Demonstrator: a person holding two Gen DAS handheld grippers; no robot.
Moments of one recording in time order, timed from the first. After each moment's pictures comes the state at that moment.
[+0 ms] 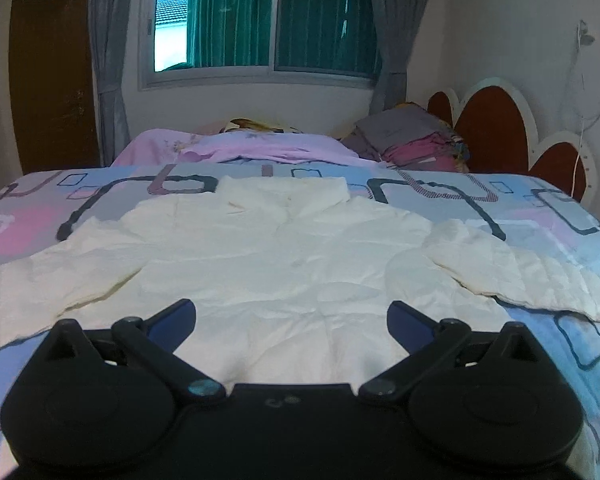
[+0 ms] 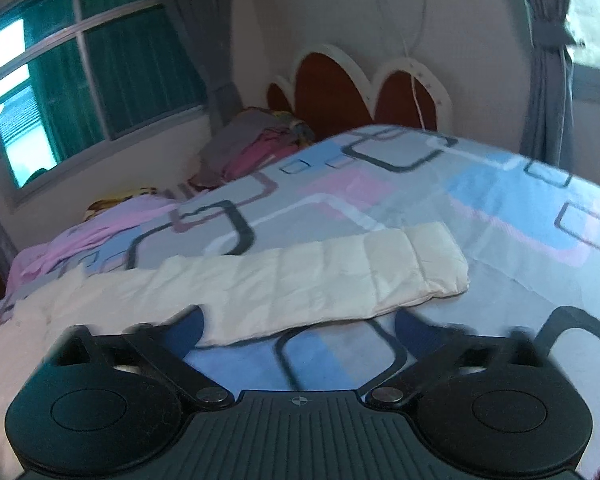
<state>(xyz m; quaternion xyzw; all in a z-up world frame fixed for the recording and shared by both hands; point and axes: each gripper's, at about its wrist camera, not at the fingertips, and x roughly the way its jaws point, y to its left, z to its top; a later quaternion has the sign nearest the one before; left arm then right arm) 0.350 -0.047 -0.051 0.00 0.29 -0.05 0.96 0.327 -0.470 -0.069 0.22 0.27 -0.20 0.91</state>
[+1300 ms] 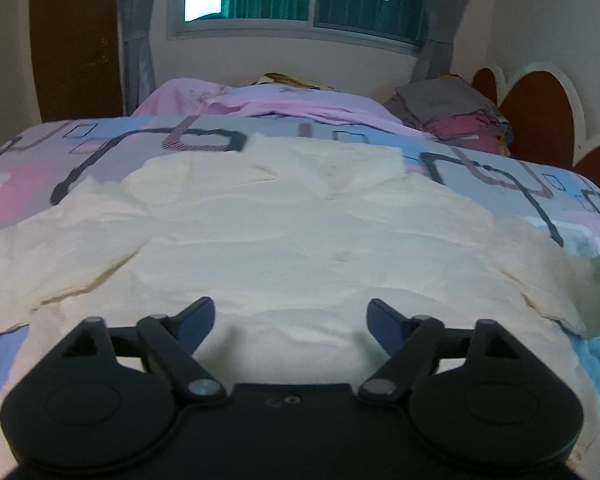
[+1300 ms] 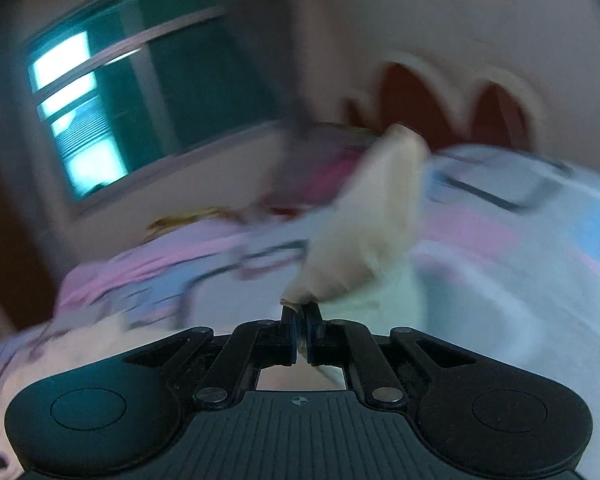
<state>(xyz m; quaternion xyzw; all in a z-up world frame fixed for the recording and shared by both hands) 0.427 -0.015 -0.080 -0.03 0.36 0.00 0.93 0.421 -0.426 -0.044 0.17 0.21 -0.03 0.96</state>
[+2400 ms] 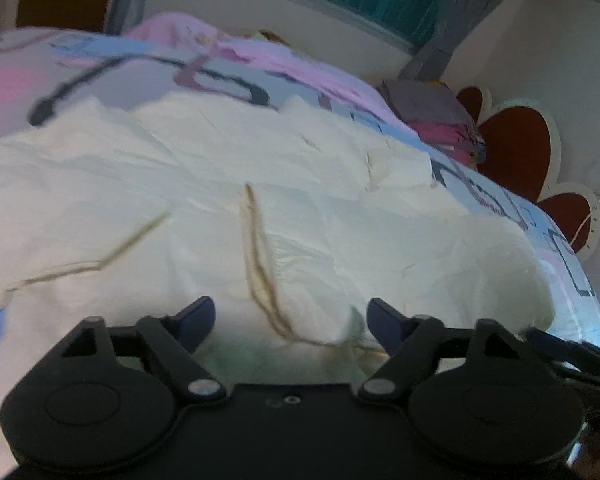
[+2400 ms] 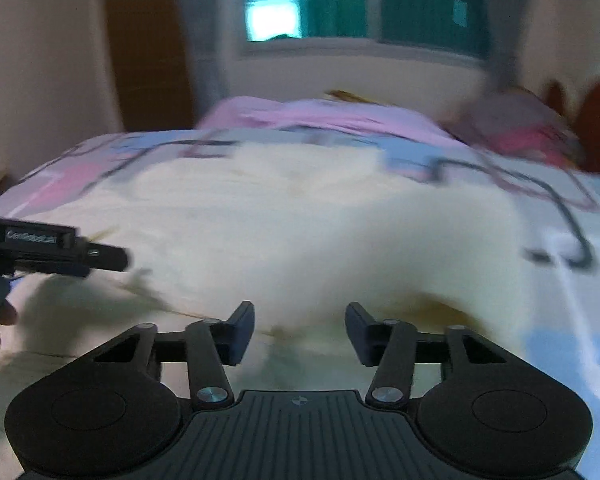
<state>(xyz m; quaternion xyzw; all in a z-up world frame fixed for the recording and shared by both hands) 0.472 0.080 -0.118 -0.16 0.41 -0.08 0.89 0.432 -0.237 -0.100 0.03 0.35 0.12 0.93</state>
